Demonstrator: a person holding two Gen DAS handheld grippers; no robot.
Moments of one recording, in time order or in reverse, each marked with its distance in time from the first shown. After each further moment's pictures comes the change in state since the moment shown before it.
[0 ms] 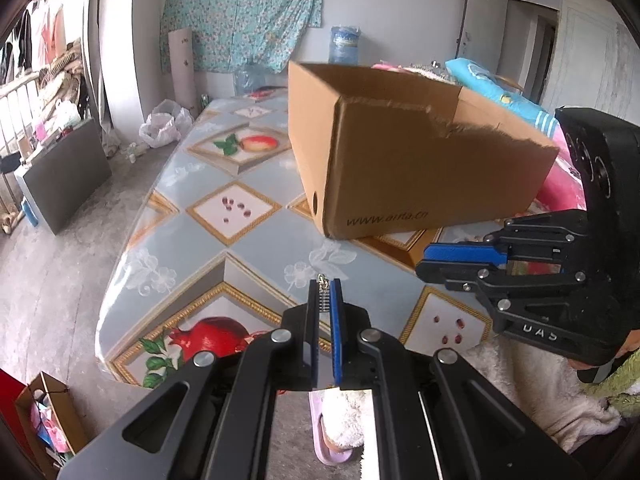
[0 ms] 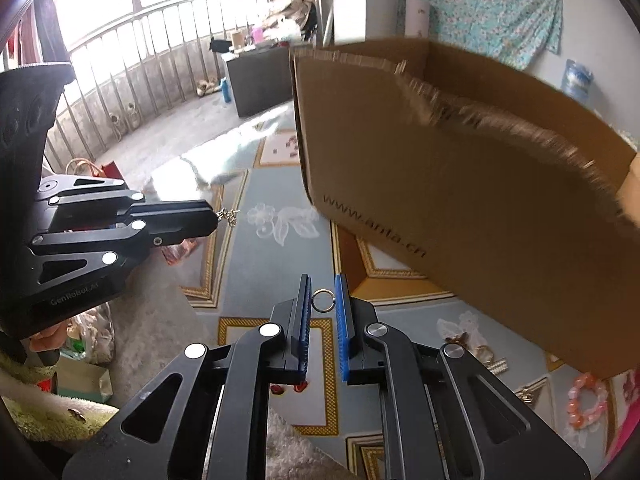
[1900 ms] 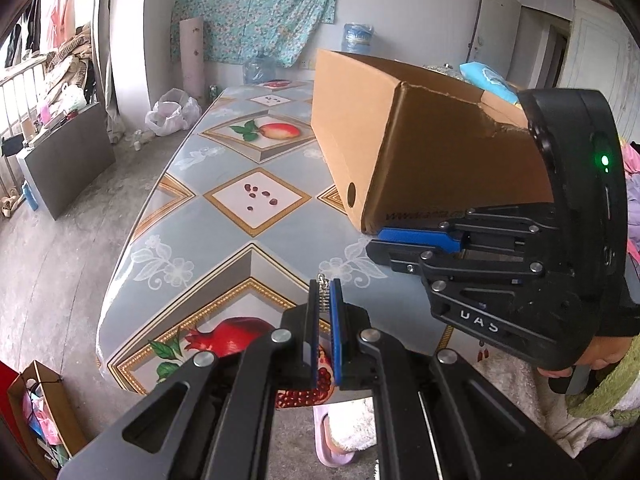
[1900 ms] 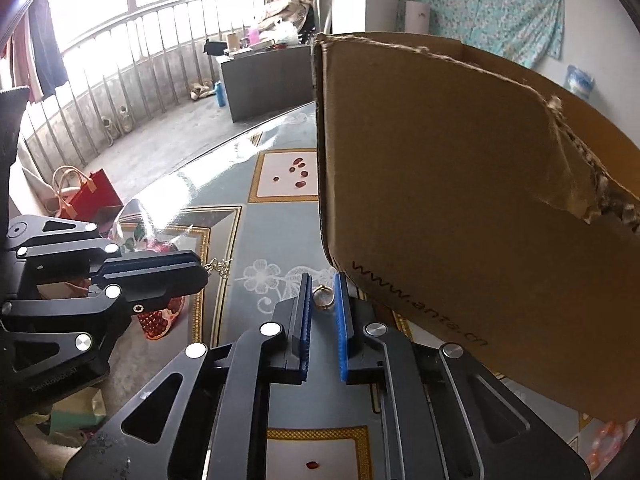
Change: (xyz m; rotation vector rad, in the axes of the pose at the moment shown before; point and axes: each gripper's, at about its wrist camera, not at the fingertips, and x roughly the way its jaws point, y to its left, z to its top) left arm 0.018 0.023 -0.007 -0.058 0.021 -0.001; right arm 0.062 0.031 0.031 0.010 0.026 -0.012
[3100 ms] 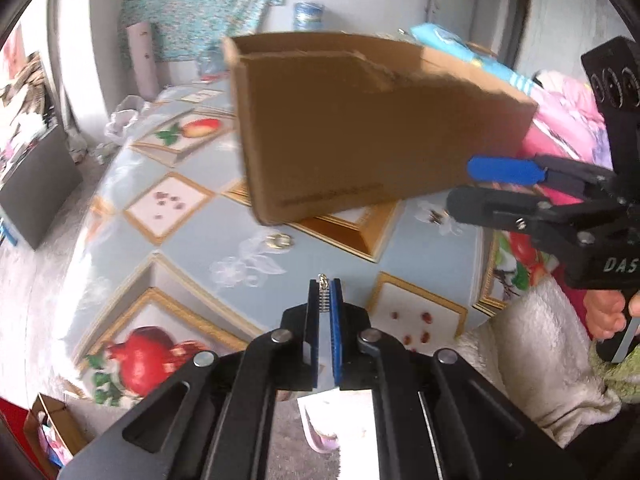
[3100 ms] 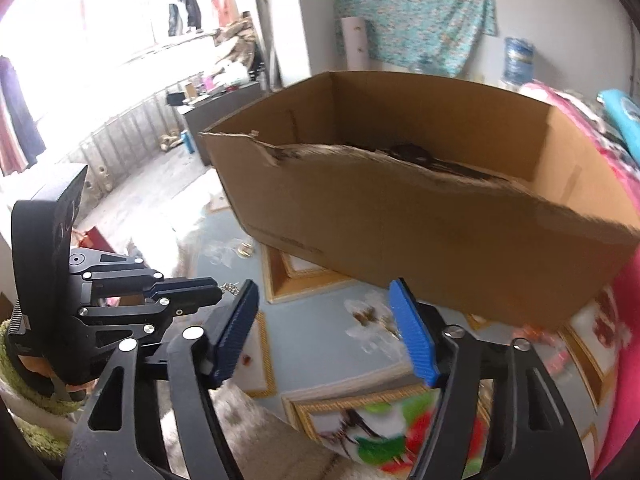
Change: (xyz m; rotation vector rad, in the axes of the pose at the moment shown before) left arm 0.014 -0.055 0.007 0.130 0.074 -0.067; right arm -0.095 -0.063 -0.042 0.177 -0.102 -0.008
